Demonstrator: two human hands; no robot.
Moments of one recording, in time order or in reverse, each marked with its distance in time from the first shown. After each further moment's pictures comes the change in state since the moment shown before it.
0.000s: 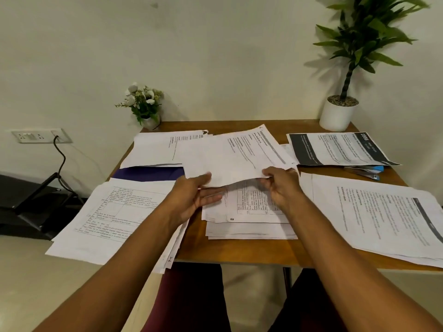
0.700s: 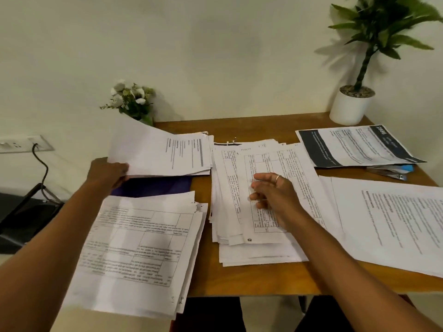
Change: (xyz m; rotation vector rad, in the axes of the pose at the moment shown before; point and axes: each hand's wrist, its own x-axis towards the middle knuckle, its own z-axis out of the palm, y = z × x) left_hand 0.115 0.111 -0.196 0.635 0.702 0.082; right_hand 0.013 0.042 0.021 -0.490 -0.107 -0.073
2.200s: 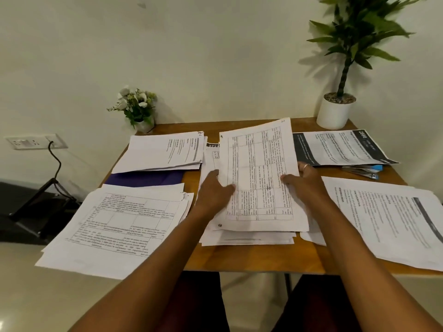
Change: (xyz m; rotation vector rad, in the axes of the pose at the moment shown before) left_hand -0.246 0.019 0.178 0.125 -0.403 0.336; right_hand -0.017 -0.026 -0.109 -0.109 0.069 -0.091
